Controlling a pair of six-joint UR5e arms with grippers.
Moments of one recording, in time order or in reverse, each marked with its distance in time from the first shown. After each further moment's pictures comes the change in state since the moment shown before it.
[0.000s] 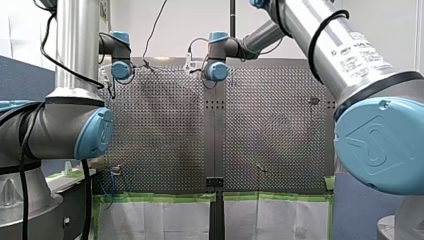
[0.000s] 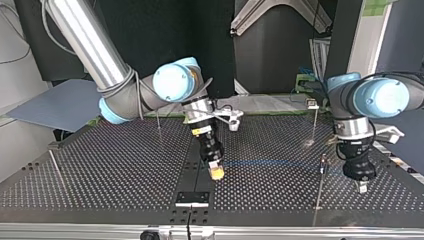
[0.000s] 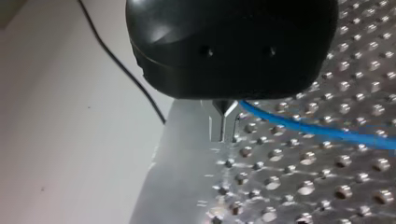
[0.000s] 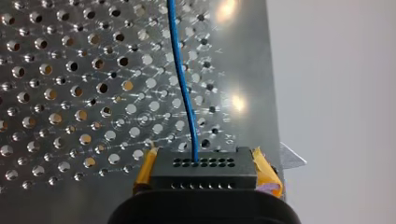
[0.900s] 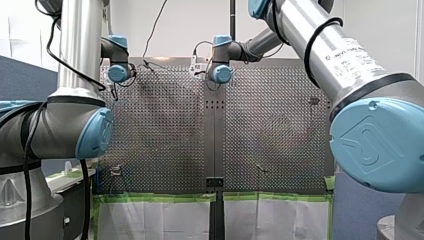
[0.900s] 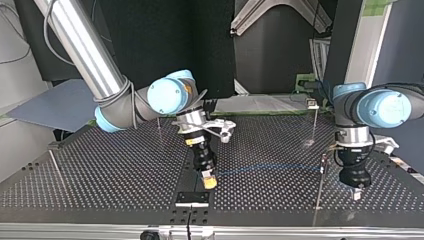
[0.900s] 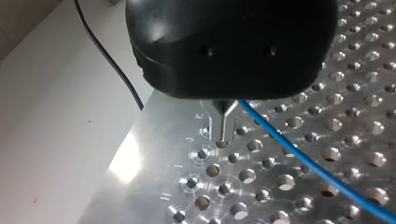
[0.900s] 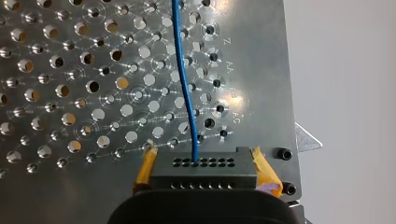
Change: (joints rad) left arm 0.028 -0.062 0.046 0.020 0.123 -0.074; right arm -0.039 0.044 -0.064 0.006 -0.027 0.024
